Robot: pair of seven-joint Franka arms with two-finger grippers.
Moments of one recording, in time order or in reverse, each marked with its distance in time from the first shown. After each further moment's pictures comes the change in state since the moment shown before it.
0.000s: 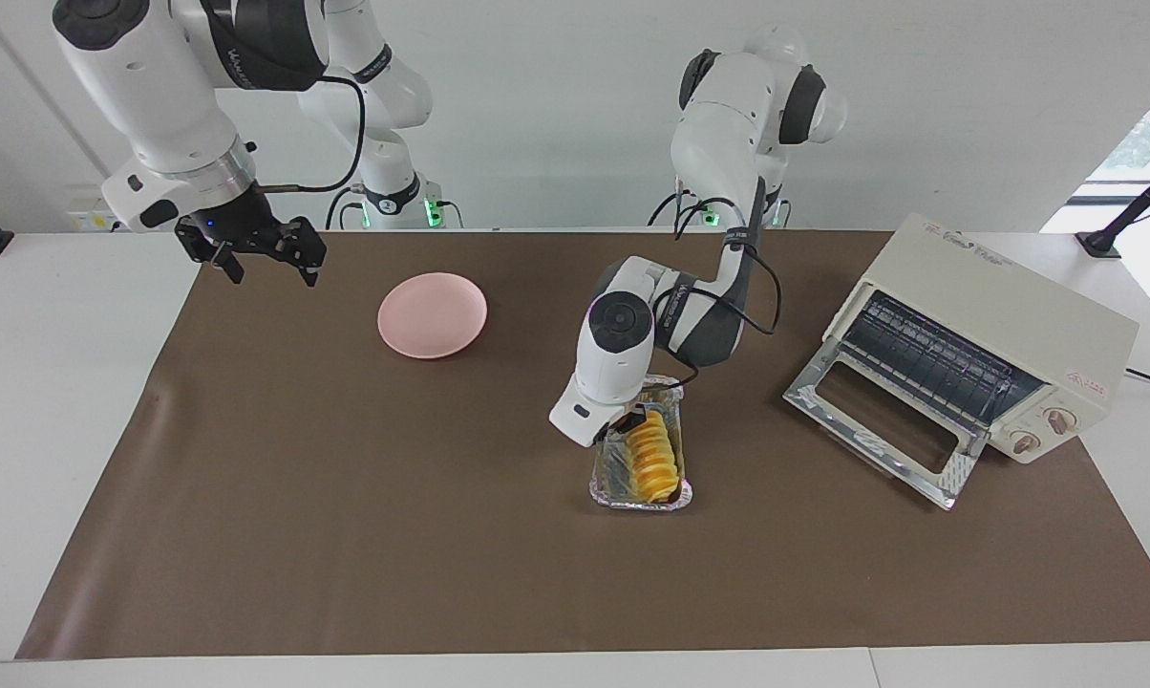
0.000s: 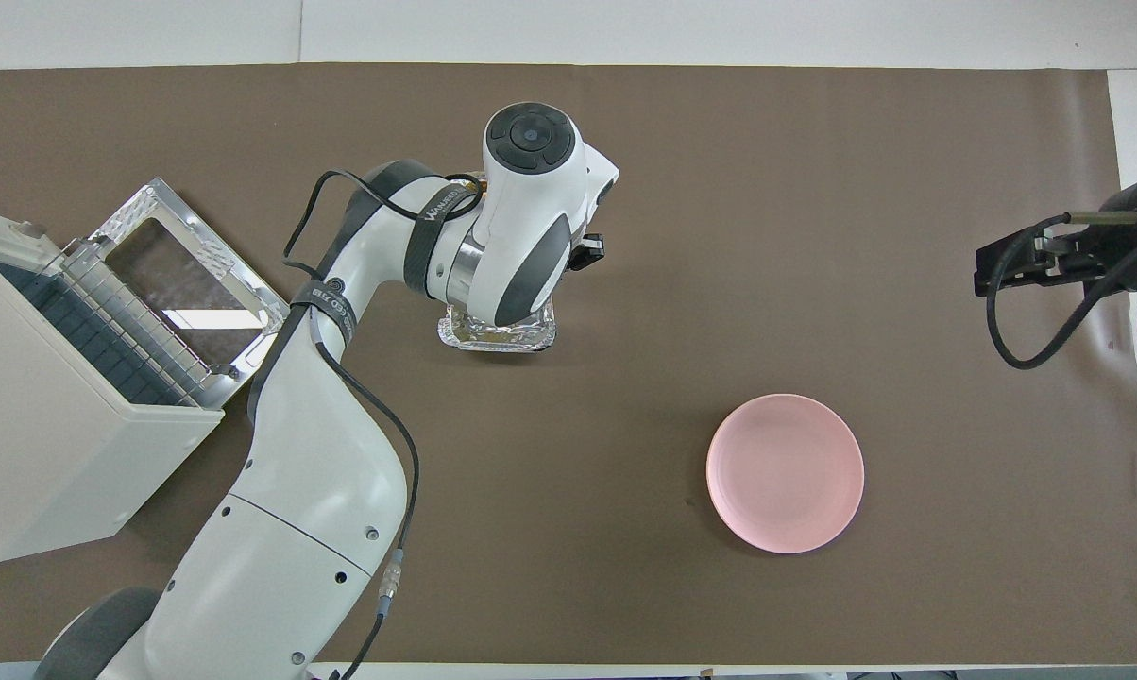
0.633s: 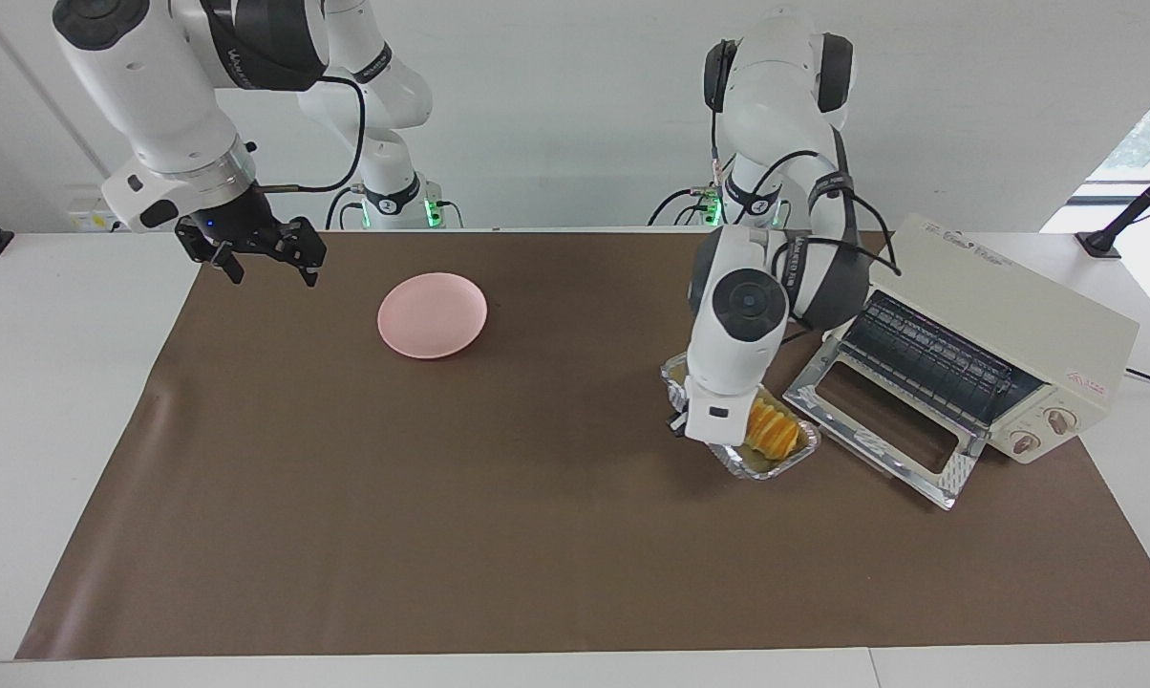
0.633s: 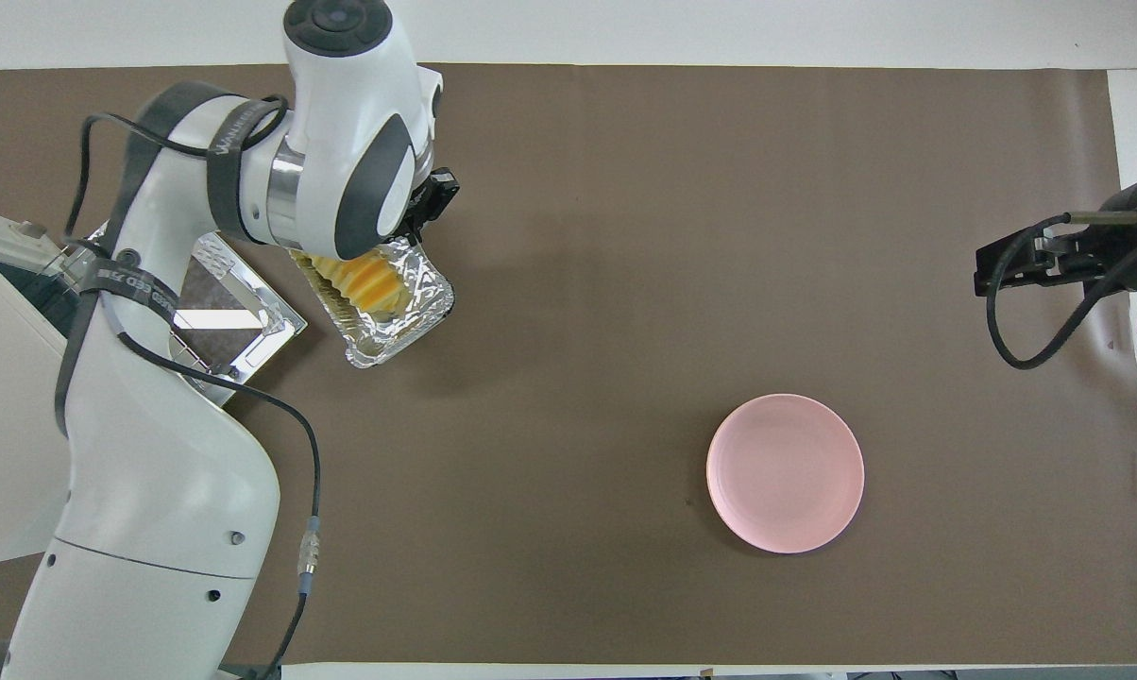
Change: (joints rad) left arm 0.011 -0.119 0.293 0.010 -0.044 -0.277 -0.176; right arm 0.000 0.000 0.000 0.000 0.000 0.000 0.000
